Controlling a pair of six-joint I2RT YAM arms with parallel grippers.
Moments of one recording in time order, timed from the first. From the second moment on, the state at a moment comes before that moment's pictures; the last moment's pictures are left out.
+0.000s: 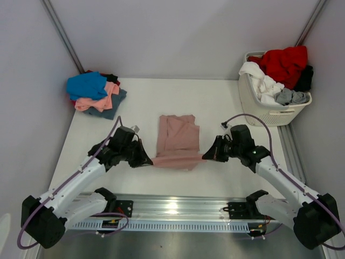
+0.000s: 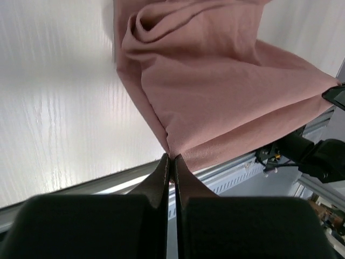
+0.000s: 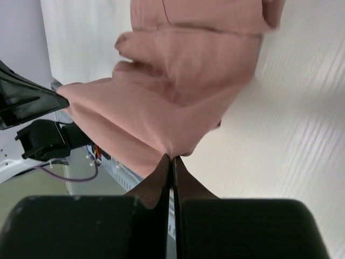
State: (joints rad) left arm -0.53 0.92 0.69 -0.71 0.26 -0.83; right arm 0.44 0.98 0.60 -0.37 -0.49 0.72
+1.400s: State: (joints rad) left arm -0.35 1.76 1.50 -0.54 0.14 -0.73; right arm 0.25 1.82 1.26 -0.01 -0.38 0.68
